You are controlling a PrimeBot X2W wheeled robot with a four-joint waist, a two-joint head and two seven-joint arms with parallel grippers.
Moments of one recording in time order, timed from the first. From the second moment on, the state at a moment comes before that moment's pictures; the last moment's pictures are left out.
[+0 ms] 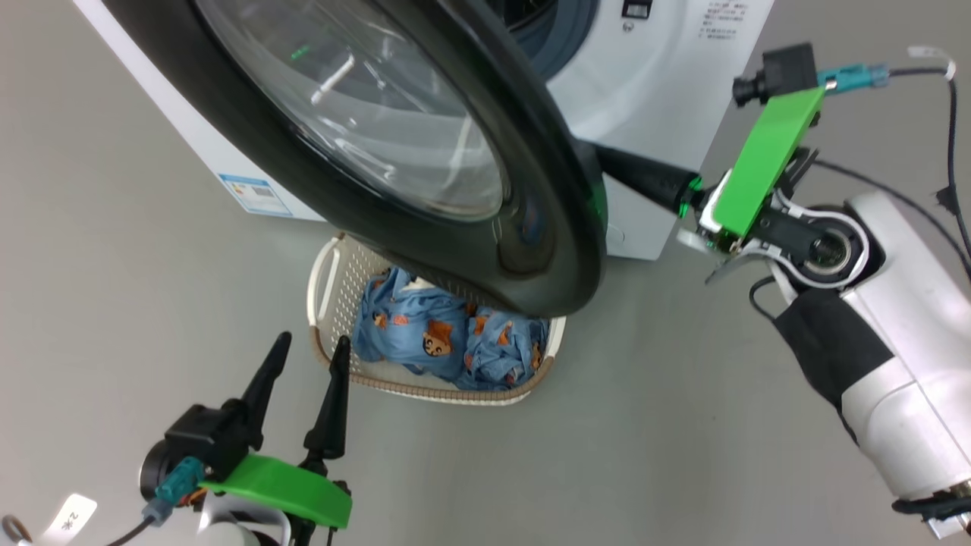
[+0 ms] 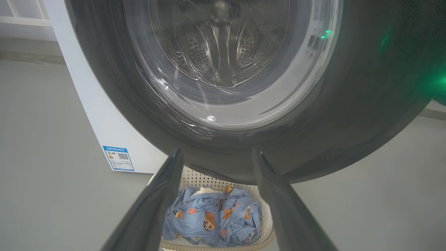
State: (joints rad) left arm -0.20 0.09 -0.24 0.21 -0.35 -0.13 -0.26; right arm -0.90 -0.28 0.46 0.49 1.59 0.13 0.60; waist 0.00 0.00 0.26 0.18
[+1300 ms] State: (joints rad) left arm -0.12 0.07 -0.21 0.19 -0.33 -0.13 -0.26; right arm -0.68 -0.18 0.55 0.36 1.58 0.13 0.66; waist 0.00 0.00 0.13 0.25
